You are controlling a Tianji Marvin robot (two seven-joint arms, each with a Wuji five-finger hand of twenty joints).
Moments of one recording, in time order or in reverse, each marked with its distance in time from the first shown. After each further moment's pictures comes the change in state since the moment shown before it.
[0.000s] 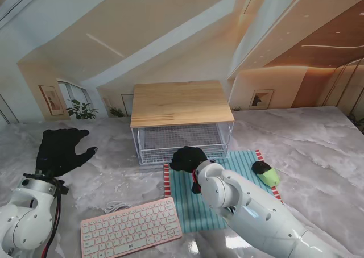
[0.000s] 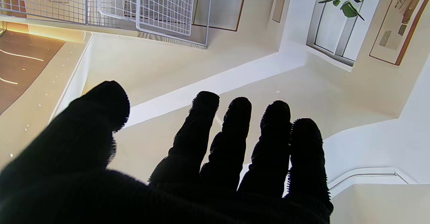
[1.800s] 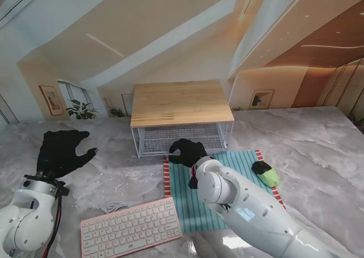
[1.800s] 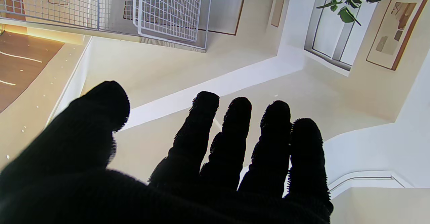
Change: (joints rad) left arm 0.003 0.000 0.009 0.005 -0.004 0.011 0.003; right arm -0.005 -0.036 0.041 0.003 0.065 0.056 -0.035; left_hand 0.000 0.000 0.000 0.000 0.000 0.000 -0.005 0.000 0.000 0.000 0.000 0.000 0.000 0.000 0.000 0.000 0.000 0.000 0.000 0.000; right_hand -0.057 0.027 -0.076 0.001 -0.346 -0.099 0.162 -0.056 -0.358 -0.177 0.080 0.027 -0.317 -0.189 0.037 0.027 -0.198 -0.132 -0.048 -0.024
